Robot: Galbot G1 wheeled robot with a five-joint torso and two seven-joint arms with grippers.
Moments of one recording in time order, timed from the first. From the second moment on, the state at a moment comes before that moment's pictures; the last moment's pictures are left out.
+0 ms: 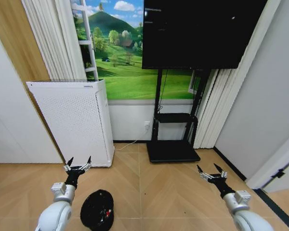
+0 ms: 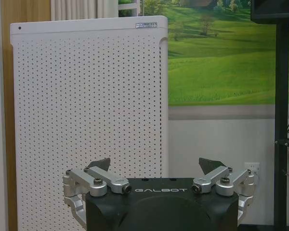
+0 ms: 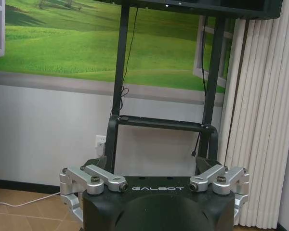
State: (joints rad) left arm 1.42 -1.23 -0.71 -1.98 -0.36 0.05 -0.05; right arm -1.59 0.99 0.79 1.87 0.52 0.09 -0.05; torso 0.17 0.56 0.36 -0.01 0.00
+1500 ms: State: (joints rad) left arm 1.42 -1.23 -0.71 -1.98 -0.36 0.05 -0.05; right arm -1.59 0.99 0.79 1.87 0.52 0.09 -0.05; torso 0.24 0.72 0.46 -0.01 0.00
